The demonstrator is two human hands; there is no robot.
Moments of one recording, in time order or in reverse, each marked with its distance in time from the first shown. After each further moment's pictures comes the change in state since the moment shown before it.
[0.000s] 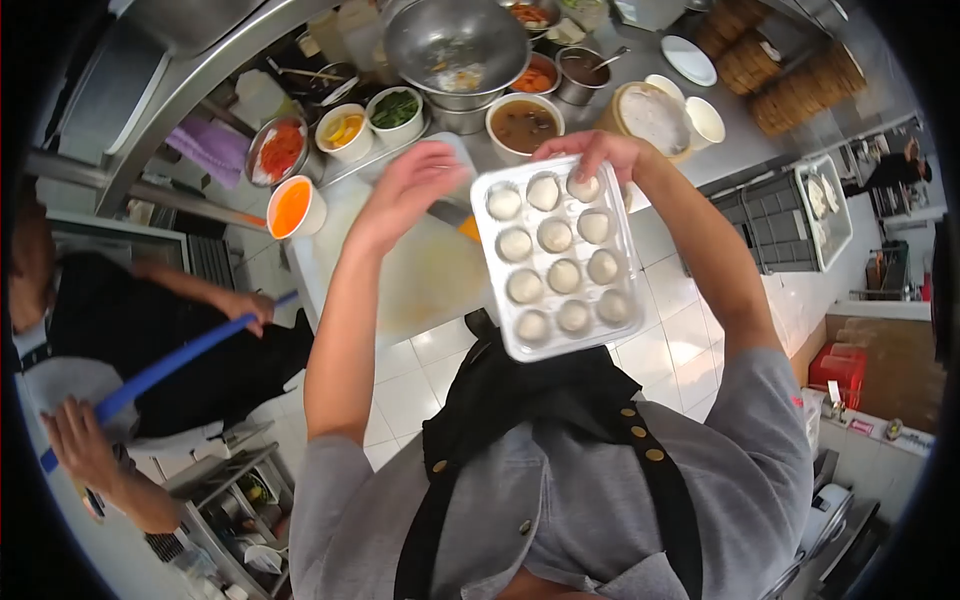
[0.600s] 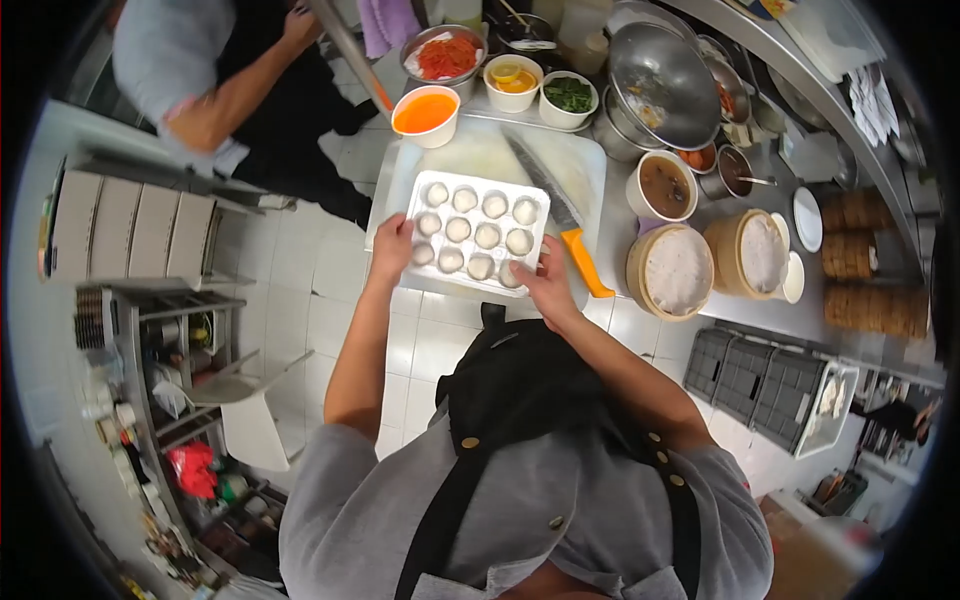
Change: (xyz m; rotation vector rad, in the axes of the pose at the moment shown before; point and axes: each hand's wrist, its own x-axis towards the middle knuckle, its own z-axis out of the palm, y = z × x) left_hand -0.190 -0.183 -0.060 0.296 0.962 -0.443; right_hand 0.155 0.164 0.163 -0.113 0.556 -0.271
